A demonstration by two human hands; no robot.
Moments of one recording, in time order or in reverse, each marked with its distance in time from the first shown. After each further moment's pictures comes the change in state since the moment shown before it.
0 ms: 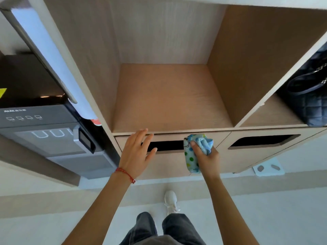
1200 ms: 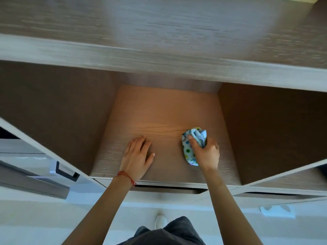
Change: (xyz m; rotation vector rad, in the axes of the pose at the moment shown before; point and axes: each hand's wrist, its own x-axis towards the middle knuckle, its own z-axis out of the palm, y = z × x) left_hand 0.141 -0.025 0.044 0.121 -0.070 -0.215; right_hand 0.199 -0.042 0.048 -0.492 0.039 -0.084
